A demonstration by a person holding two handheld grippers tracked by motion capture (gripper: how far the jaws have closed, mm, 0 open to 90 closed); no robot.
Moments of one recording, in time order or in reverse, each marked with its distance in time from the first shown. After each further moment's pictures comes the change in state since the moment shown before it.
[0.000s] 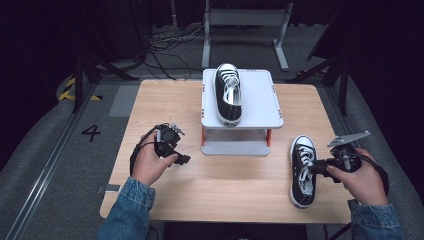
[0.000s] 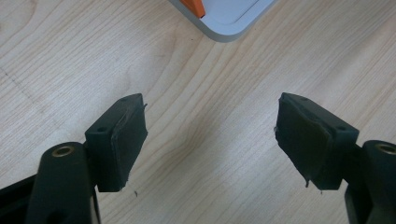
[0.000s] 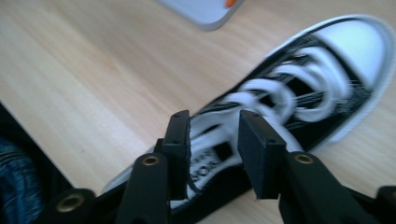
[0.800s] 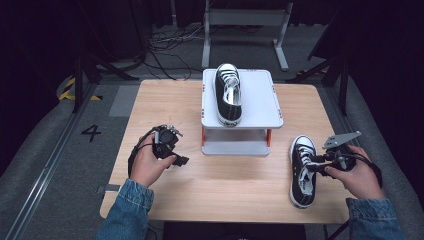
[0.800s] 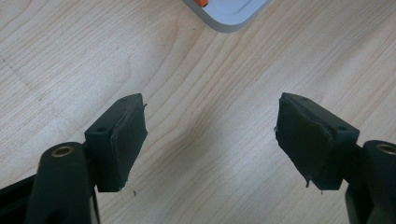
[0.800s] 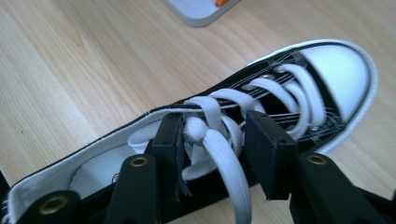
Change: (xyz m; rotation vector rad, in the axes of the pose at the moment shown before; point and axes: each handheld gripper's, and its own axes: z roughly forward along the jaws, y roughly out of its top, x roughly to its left) left arm 0.001 -0.008 -0.001 0.011 -0.005 -0.021; right arm -0.016 0.002 0.032 0.024 0.017 -0.214
